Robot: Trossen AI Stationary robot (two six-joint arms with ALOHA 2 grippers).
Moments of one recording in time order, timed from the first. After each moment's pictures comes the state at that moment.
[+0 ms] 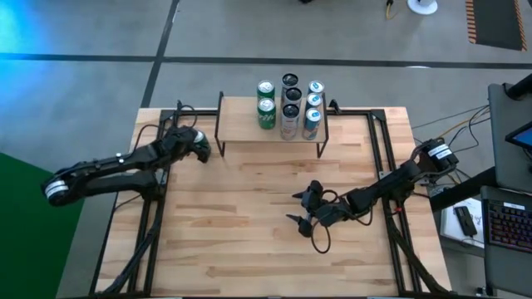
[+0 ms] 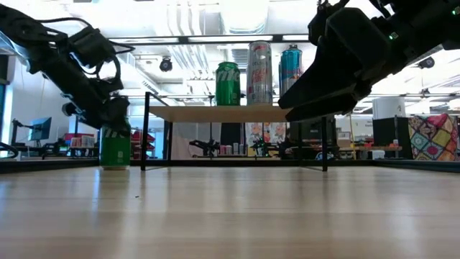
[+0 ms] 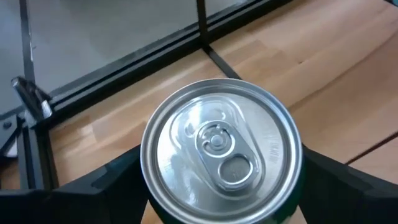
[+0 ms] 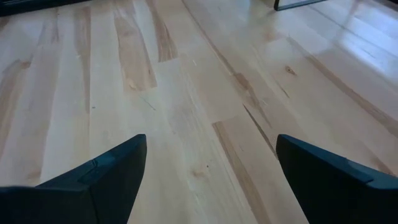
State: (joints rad) left arm 0.59 0.85 0.32 -0.19 -0.41 -0.19; right arm 0.41 1.59 0.67 0.32 0.55 0.47
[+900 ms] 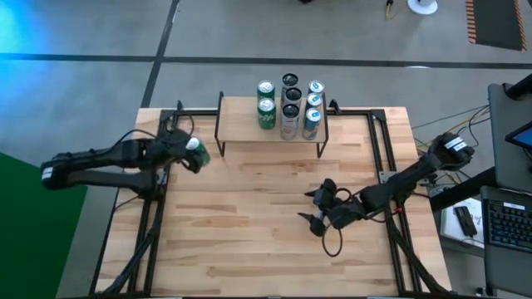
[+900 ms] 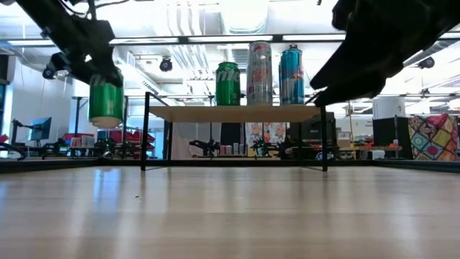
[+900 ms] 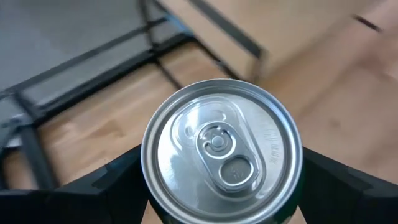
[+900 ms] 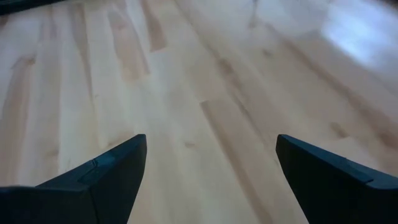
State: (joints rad) left arm 0.19 0.71 0.71 -0.84 -0.53 -0.53; right arm 0.47 1.41 0.67 0.02 0.58 0.62
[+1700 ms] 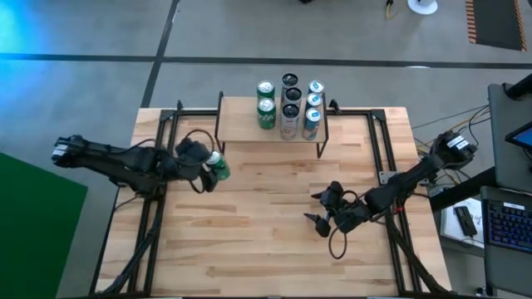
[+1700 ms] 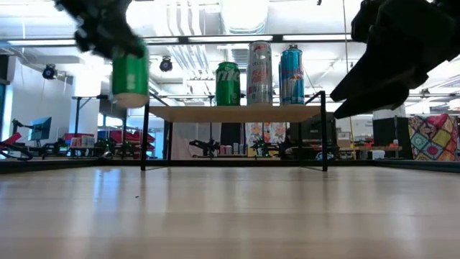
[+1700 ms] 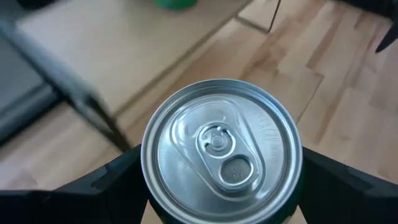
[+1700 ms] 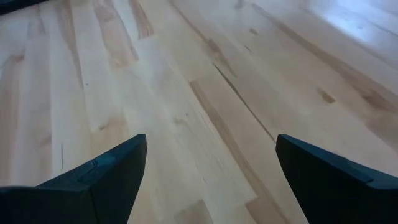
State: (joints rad) left arm -0.18 0.94 0.86 -0.75 -0.60 -0.61; right arm 0.53 1.37 0.59 0.00 0.65 0.76
